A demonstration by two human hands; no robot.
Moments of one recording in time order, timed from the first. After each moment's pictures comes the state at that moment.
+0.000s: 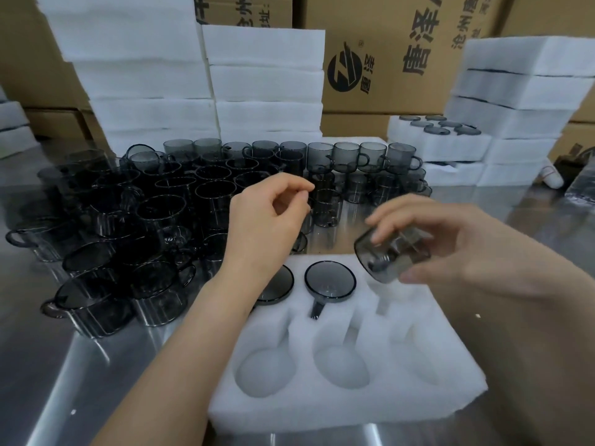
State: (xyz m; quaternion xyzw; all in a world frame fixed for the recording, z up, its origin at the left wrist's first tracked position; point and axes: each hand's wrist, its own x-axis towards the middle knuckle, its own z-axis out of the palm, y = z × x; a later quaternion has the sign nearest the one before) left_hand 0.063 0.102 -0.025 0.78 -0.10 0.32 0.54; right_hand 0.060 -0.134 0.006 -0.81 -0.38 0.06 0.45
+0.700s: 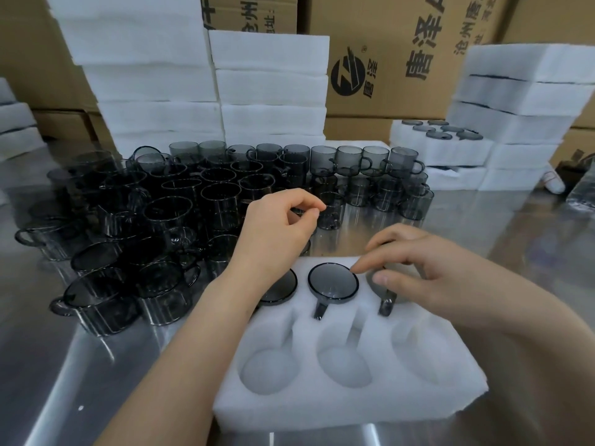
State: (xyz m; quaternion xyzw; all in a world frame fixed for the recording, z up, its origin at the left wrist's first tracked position) left_hand 0.068 0.104 -0.030 0.83 -0.09 0.23 0.50; right_hand 0.040 -0.110 -0.002 -0.92 -0.30 0.03 0.25
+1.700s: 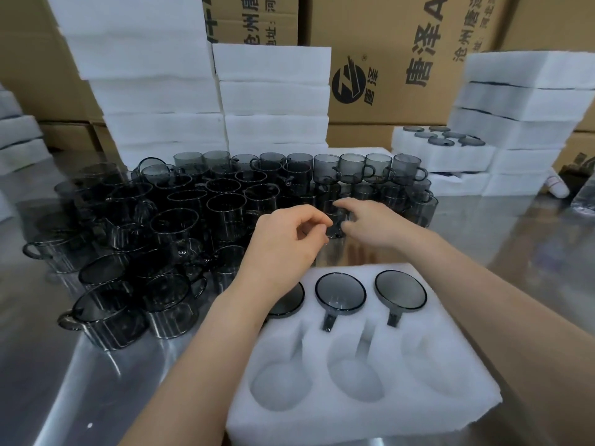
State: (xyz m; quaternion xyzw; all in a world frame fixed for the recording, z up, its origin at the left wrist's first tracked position) left_hand 0.072 0.106 -0.035 0.84 -0.11 0.21 0.50; right_hand 0.173 -0.057 -0.026 -0.97 -0.16 0.02 0.17
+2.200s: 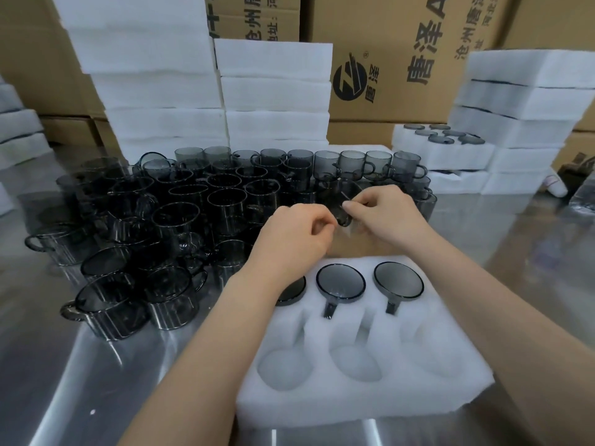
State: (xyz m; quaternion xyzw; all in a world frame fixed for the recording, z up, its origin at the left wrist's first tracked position) left_hand 0.086 0.099 -0.034 0.90 -0.12 0.16 0.39; right_hand 0.151 -0.068 -0.022 -0.92 -0.11 -0.12 0.36
